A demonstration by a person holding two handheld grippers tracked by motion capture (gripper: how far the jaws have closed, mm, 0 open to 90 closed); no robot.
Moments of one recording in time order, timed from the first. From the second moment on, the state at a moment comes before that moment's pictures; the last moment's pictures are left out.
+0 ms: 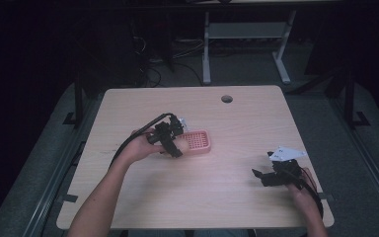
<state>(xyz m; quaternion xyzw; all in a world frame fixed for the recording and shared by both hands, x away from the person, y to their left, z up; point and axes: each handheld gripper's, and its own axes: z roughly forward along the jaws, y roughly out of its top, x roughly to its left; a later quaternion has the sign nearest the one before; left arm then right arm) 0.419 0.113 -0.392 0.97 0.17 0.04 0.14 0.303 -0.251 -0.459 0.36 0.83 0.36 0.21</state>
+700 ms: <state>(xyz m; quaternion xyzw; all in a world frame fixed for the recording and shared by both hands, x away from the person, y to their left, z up) 0.434 0.093 -0.385 0.98 0.16 0.05 0.14 0.303 -0.251 -0.458 0.36 0.83 0.36 0.21</state>
